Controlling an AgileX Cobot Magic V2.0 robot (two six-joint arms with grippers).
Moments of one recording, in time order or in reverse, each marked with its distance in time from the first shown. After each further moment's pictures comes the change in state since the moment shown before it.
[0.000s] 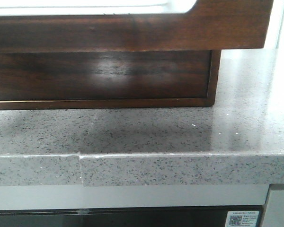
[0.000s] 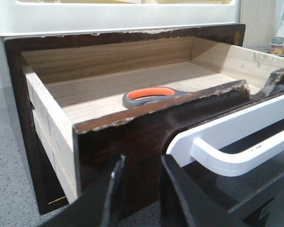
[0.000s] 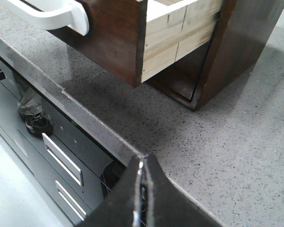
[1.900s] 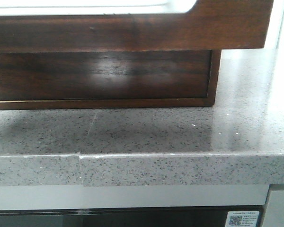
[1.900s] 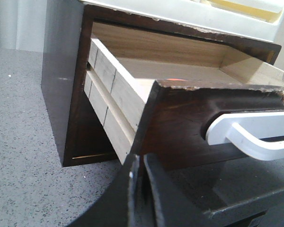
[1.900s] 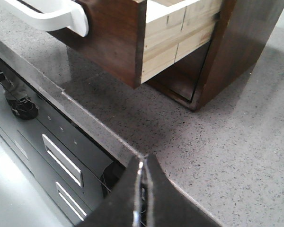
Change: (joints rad) left arm 0.000 -0.243 -0.002 -0.184 0.266 0.000; right arm 0.000 0.000 0.000 0.000 -0.002 0.004
